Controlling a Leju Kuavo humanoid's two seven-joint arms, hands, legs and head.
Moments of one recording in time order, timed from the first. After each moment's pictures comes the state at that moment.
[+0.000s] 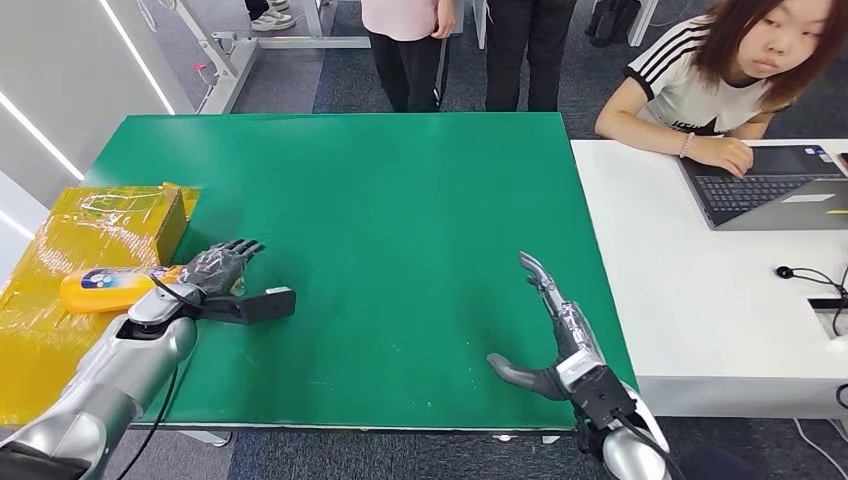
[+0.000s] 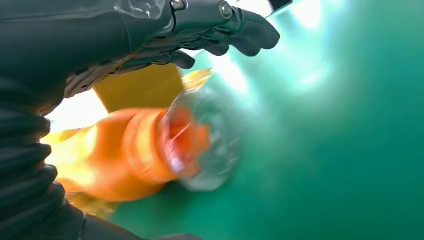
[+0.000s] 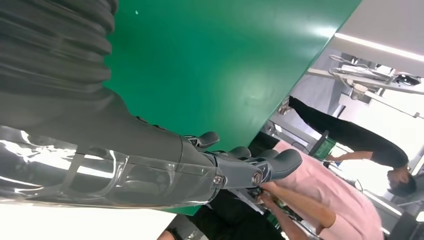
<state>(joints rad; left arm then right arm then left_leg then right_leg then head) -0.69 0.24 -0.51 -0.63 -1.14 0.10 -0.32 0.00 -0.03 0.26 -1.64 0.27 0.11 -0.44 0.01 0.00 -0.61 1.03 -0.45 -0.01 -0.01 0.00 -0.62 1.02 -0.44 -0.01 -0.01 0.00</state>
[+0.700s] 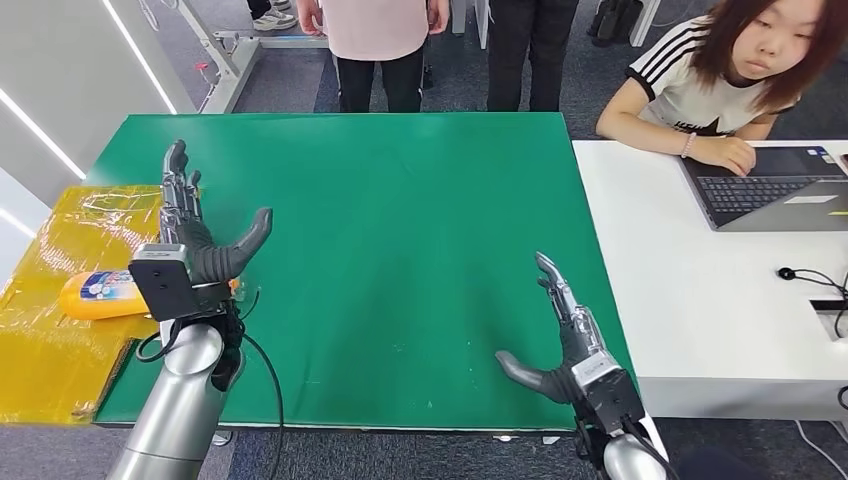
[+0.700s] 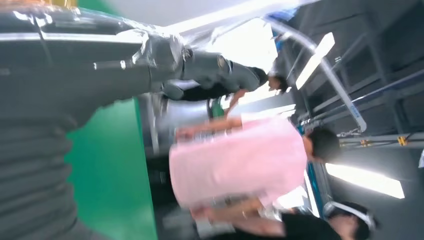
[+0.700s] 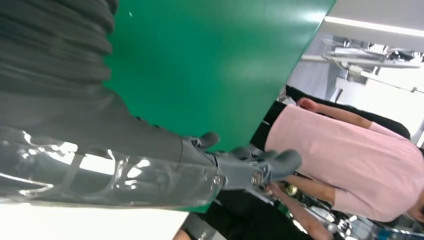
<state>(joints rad) -0.38 -0.03 -0.29 -1.34 -0.08 0.46 -0.65 0.02 -0.03 0.27 -1.64 0.18 0.02 -0.46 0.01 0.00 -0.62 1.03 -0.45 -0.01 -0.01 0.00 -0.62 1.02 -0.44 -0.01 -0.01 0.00</state>
